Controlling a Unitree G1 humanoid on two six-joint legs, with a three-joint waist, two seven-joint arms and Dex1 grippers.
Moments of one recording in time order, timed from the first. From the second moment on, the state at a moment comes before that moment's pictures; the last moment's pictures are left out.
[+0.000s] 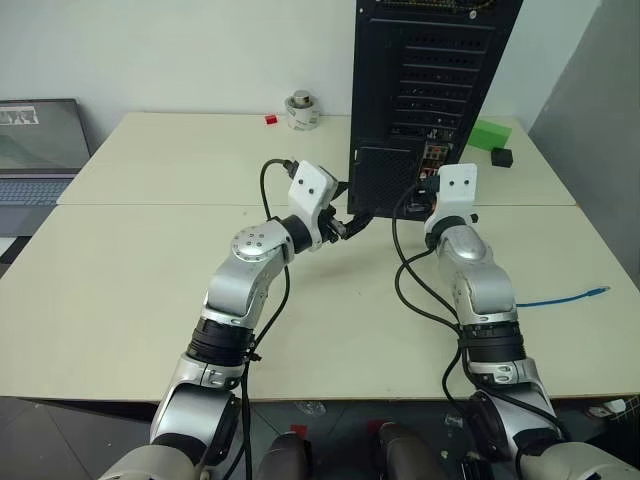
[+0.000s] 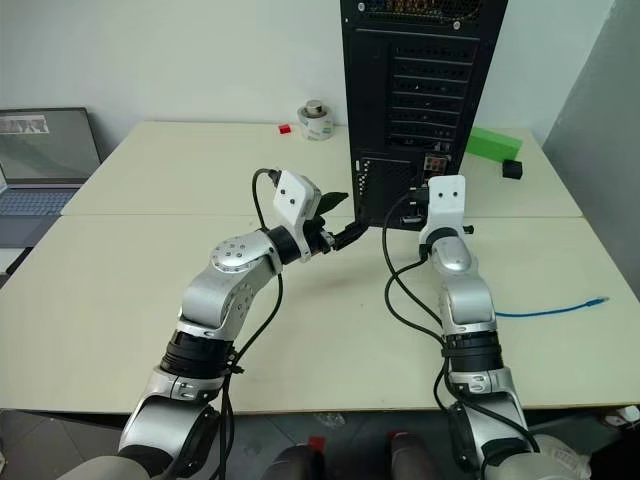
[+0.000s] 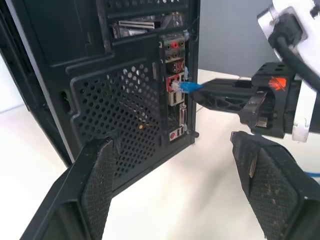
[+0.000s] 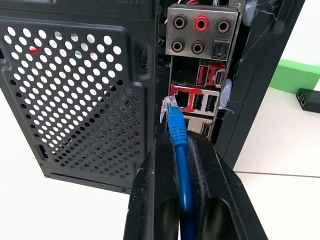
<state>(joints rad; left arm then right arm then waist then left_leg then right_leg) -0.69 0.25 -0.11 0.08 -0.23 0.39 -0.58 -0.69 -0.08 -0.08 0.13 0.03 0.48 -0.05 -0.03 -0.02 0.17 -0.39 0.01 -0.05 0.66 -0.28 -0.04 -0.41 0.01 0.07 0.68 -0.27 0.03</state>
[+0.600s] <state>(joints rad) -0.72 0.24 -0.12 0.16 -0.20 0.32 -0.64 -0.73 -0.05 -0.11 0.18 0.06 0.48 -0.09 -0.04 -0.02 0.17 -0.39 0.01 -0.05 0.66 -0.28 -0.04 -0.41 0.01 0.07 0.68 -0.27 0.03</state>
